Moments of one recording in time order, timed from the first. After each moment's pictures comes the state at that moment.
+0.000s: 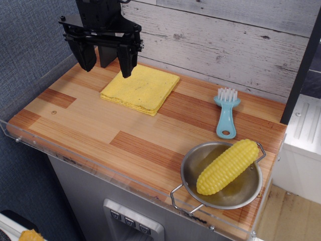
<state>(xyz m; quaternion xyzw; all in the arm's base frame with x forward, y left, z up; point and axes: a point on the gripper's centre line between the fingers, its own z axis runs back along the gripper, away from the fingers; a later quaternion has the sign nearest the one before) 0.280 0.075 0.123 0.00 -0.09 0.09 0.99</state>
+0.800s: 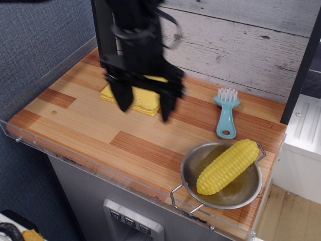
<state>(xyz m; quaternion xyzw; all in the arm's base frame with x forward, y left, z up) 0.254 -0.011 0.097 -0.03 -0.06 0.01 1.00</state>
